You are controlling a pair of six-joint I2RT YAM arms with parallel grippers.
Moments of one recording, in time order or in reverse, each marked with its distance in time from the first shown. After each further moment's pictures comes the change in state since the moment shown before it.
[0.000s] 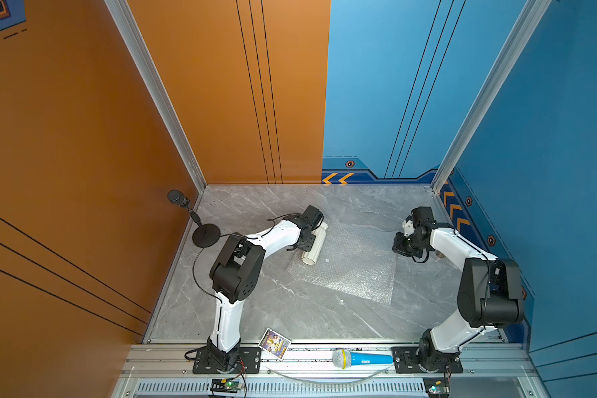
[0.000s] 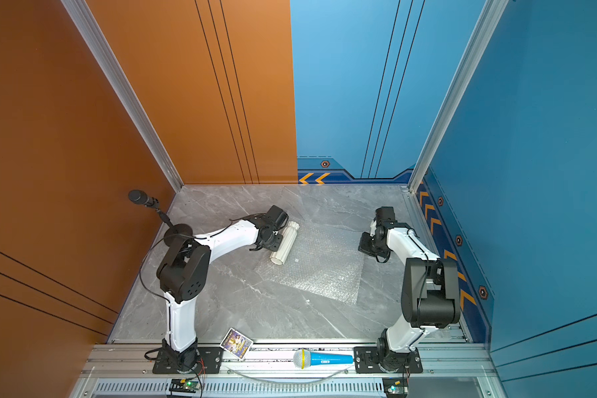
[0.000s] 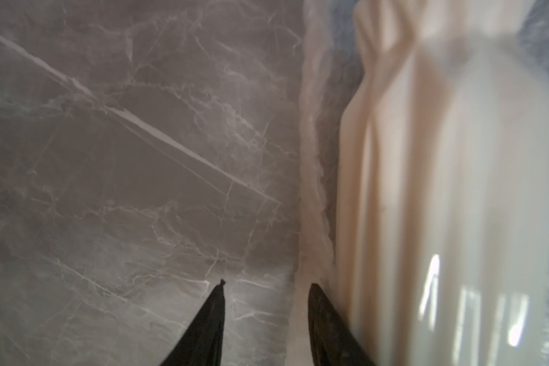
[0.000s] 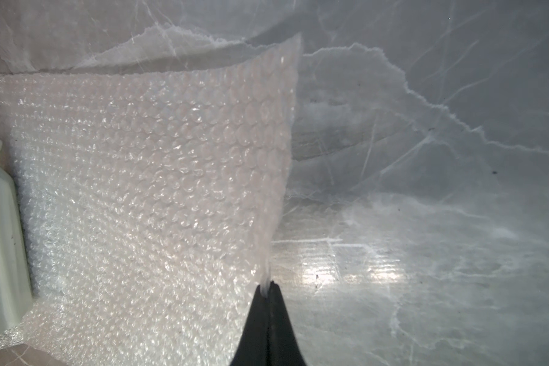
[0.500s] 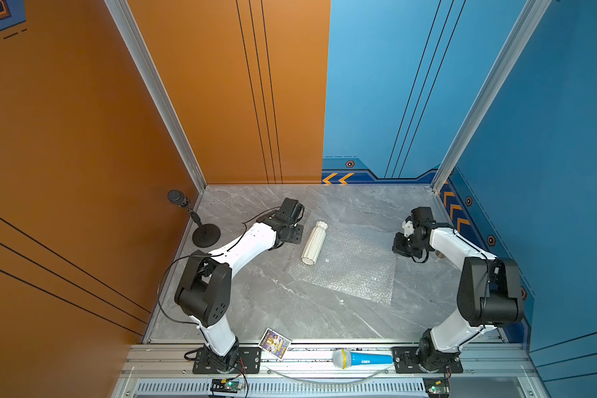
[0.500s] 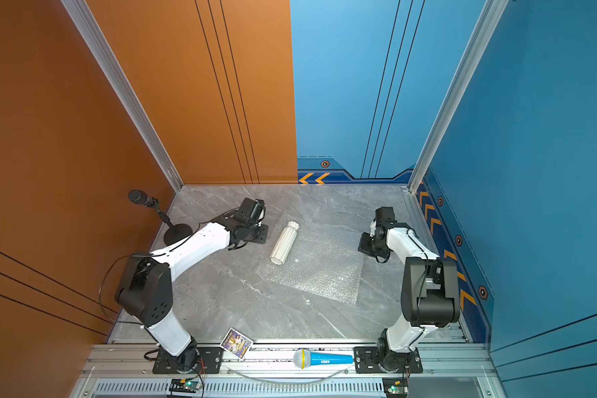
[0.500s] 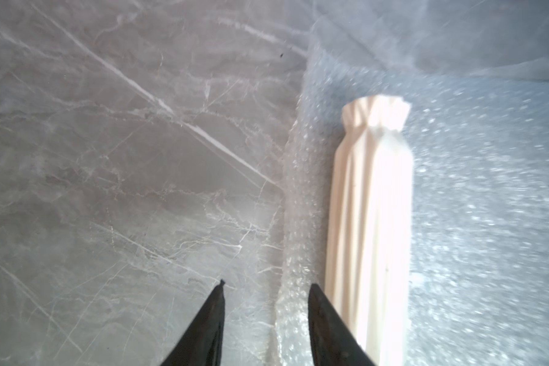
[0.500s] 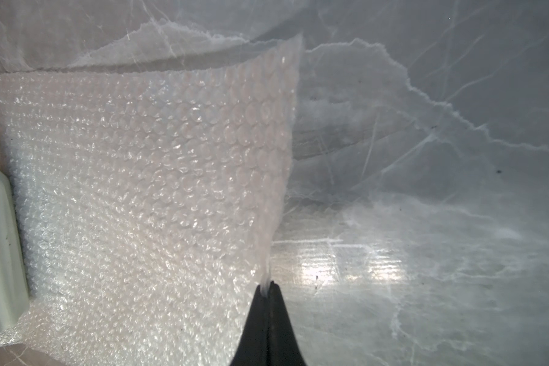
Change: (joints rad) left arm 0.085 -0.315 -0.154 0.089 0.154 -0.055; right arm 0.000 0.007 0.000 0.000 0.000 0.000
